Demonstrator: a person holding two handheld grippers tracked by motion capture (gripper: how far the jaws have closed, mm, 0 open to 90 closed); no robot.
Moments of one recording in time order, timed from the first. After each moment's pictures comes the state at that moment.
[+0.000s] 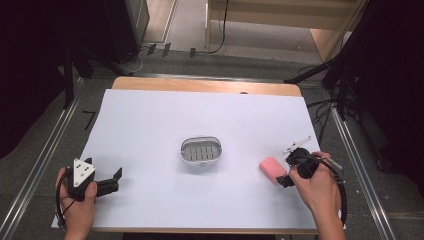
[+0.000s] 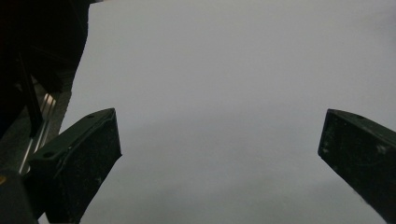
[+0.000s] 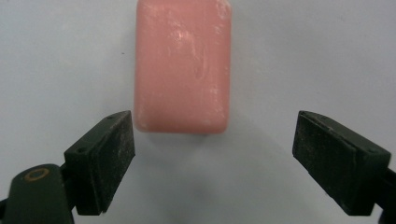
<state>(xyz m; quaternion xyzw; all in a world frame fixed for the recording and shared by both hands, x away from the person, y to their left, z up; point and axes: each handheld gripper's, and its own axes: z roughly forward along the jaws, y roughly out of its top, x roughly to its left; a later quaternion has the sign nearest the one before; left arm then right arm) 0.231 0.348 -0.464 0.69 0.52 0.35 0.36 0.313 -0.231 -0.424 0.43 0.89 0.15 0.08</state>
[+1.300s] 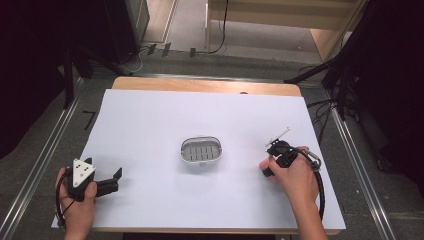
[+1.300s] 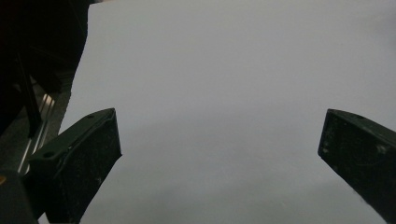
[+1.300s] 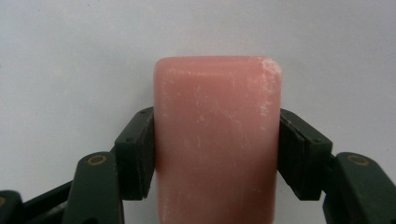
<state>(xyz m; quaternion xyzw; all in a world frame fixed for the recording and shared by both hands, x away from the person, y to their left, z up) 0.230 0.348 -0.464 0.69 0.52 0.35 0.36 0.349 -0.192 -0.447 0.47 0.88 0.12 0.03</state>
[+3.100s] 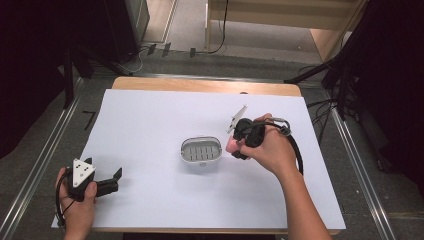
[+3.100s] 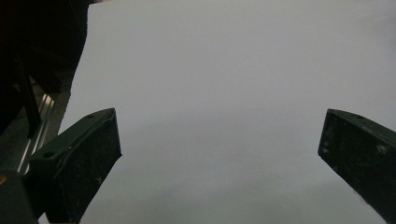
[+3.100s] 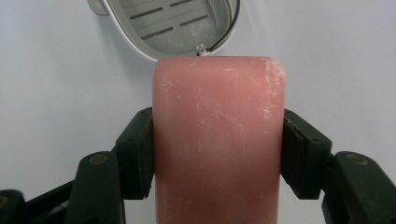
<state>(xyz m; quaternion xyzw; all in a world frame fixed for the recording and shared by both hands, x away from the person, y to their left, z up) 0.230 0.349 -0.464 0.69 0.52 0.35 0.36 0.378 -0.095 -0.370 0.16 0.97 0.17 0.06</state>
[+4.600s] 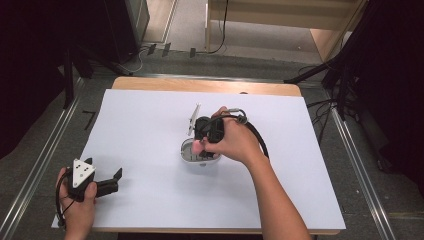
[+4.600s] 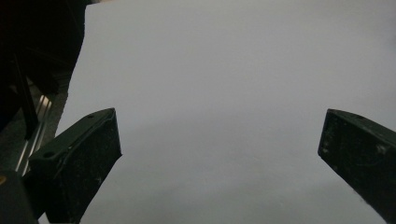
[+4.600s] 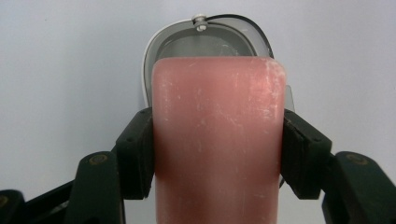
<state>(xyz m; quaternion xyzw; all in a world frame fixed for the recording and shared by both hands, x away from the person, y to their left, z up) 0.230 0.349 -0.465 0.69 0.51 0.35 0.36 0.390 0.005 -0.370 0.02 0.99 0.16 0.02</state>
